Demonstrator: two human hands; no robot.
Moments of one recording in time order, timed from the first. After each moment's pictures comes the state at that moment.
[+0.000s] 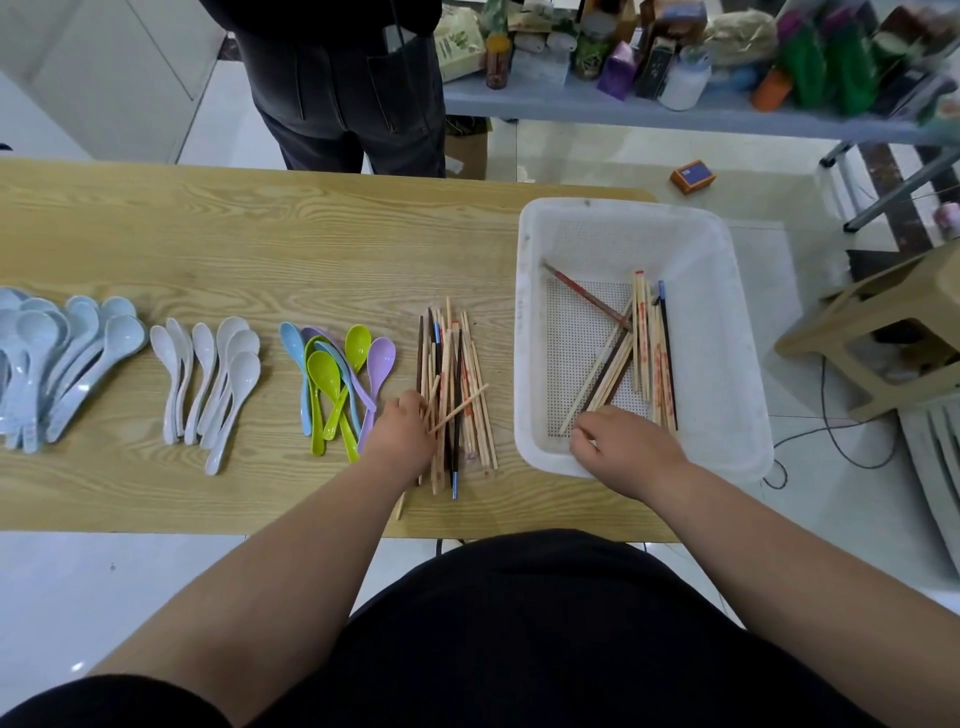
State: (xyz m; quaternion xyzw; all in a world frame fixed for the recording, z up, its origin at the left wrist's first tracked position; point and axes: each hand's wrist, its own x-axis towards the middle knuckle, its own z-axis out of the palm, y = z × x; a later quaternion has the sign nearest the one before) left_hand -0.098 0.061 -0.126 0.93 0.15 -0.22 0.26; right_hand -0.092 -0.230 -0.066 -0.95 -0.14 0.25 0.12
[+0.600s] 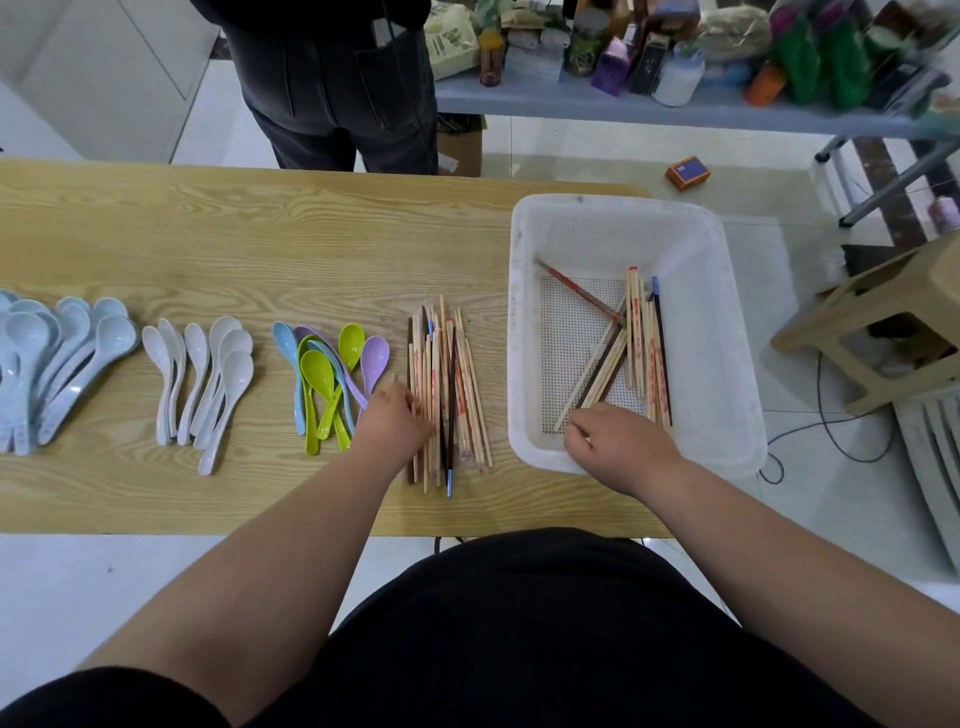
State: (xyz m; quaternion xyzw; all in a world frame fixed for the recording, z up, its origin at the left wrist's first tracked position) left_hand -0.088 0.068 -0.129 0.92 0.18 -0.20 0.29; right_hand -0.092 -0.233 -0.072 -0.95 -0.14 0.24 0.13
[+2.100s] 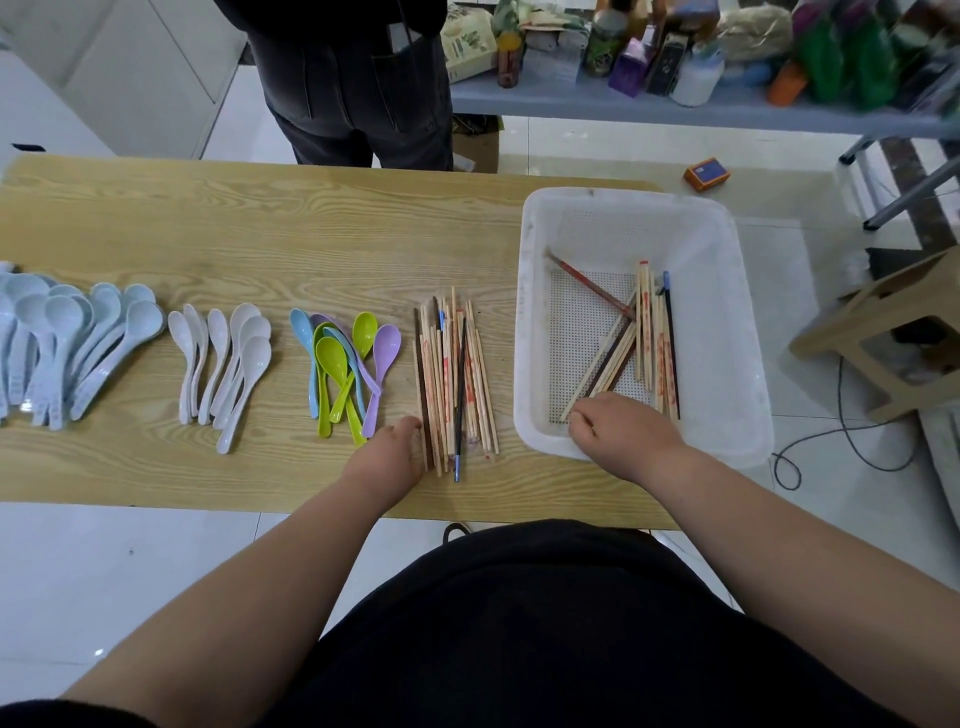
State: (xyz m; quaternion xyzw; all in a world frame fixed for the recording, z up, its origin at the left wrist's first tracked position) left_hand -0.149 0.075 -0.122 0.94 0.09 -0.25 0.20; right_hand -0.090 -0.235 -0.069 -0.95 -0.17 0.24 0.13
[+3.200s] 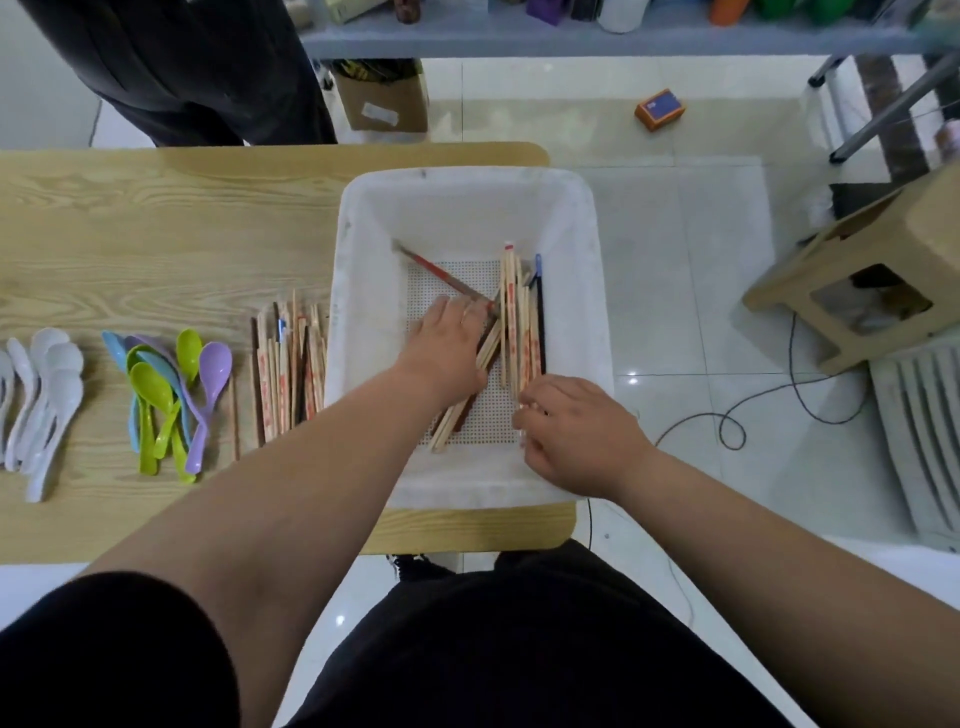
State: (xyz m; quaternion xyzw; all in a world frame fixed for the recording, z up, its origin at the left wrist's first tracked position) left_hand 0.026 -0.179 -0.105 0.97 -0.11 -0.21 0.05; right_hand -0.053 -0.385 -0.079 -0.92 -0.35 0.10 0.11
